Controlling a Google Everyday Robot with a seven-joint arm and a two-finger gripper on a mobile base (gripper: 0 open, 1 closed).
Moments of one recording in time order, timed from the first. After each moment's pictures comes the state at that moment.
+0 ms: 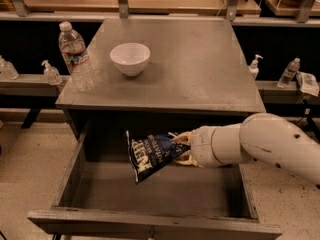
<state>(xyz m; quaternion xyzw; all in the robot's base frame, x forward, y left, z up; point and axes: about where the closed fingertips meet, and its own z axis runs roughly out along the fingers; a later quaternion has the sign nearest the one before) 0.485 -0.058 0.738 -0.72 0.57 0.02 0.40</state>
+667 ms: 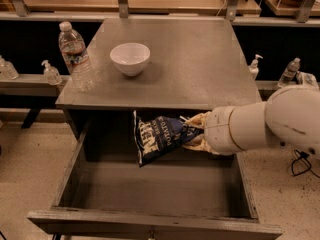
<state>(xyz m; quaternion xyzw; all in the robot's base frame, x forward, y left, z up) 0.475 -0.082 0.812 -0.69 0.61 0.01 0.39</state>
